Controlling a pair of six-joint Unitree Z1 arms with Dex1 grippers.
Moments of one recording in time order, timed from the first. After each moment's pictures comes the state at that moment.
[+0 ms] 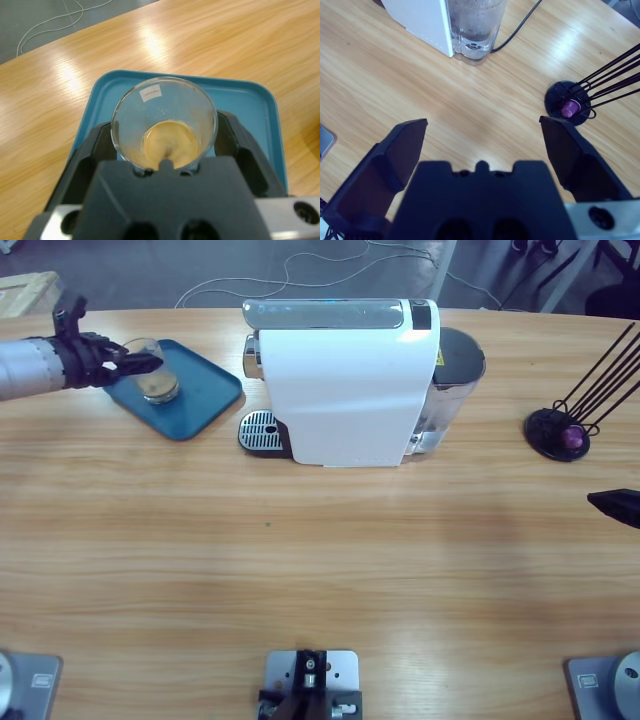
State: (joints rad) arm 0 -0.17 1.93 -0.68 -0.68 -0.31 0.23; arm 1 0.79 0.97 -0.82 0.65 -0.22 0.09
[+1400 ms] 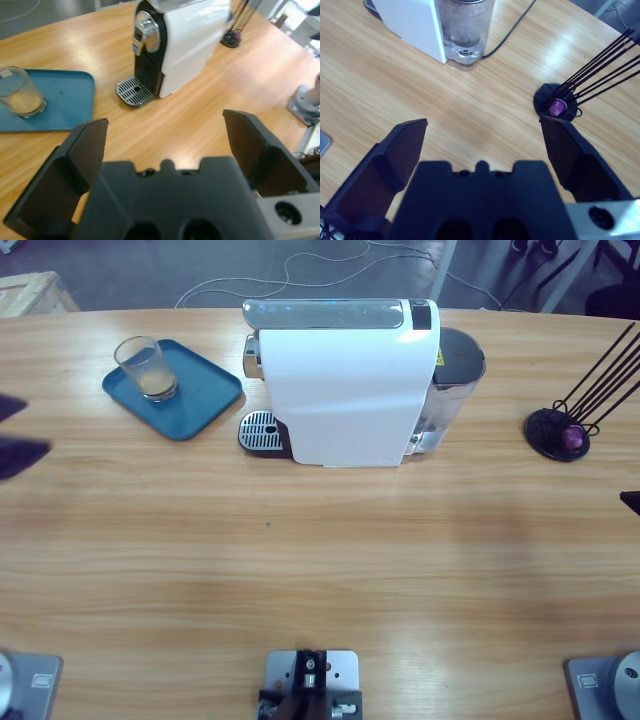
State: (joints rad) arm 0 -0.59 0.86 -0.65 0.26 -0.31 -0.08; arm 1 0.79 0.87 -0.80 0.67 -0.26 0.09
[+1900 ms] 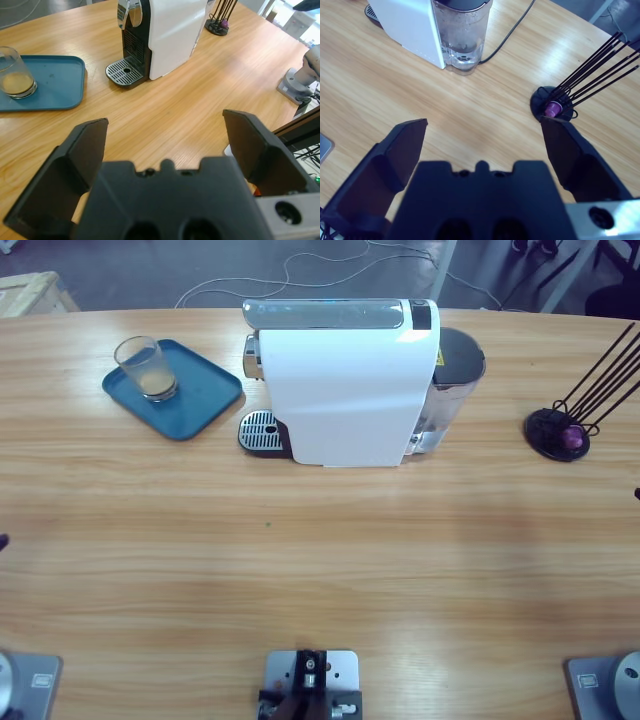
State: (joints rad) arm 0 -0.60 0.65 -0.57 0.37 -0.33 -0.06; arm 1 0.79 0.83 -0.80 0.67 -0.27 0.09
